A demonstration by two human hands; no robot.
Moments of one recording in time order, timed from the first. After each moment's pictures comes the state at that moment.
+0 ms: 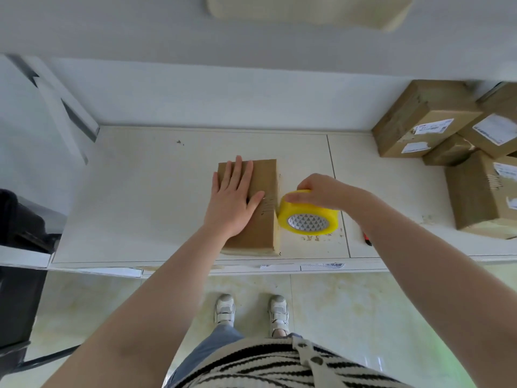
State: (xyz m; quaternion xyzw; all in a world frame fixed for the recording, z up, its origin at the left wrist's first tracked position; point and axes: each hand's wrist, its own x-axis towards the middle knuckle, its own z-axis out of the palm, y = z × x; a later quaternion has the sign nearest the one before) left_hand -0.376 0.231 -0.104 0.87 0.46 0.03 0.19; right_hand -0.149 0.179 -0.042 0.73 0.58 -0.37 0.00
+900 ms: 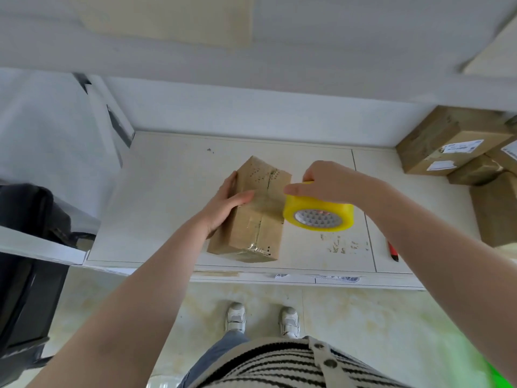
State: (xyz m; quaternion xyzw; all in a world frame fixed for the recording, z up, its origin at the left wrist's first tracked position) left_hand -0.463 0.266 -0.081 0.53 0.46 0.17 0.69; right_hand -0.226 0.216 0.027 0.72 0.65 -0.26 0.04
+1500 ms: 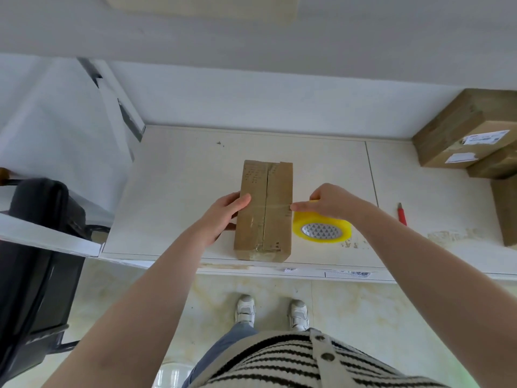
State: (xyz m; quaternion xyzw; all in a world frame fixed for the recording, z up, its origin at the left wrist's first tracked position) left_hand -0.490 0.252 -0.094 0.50 0.48 0.13 0.71; right_hand -0.223 0.203 -0.058 0.76 0.55 -0.36 0.00
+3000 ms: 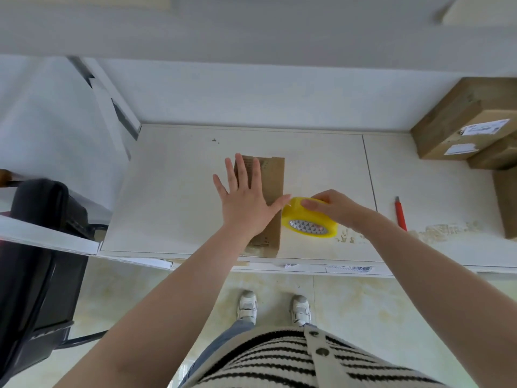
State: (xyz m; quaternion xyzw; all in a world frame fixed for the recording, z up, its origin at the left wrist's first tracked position) left_hand -0.412 0.228 -0.078 0.81 0.57 -0.02 0.11; right_hand -0.202 0.168 -0.073 0.70 0.50 -0.49 -0.16
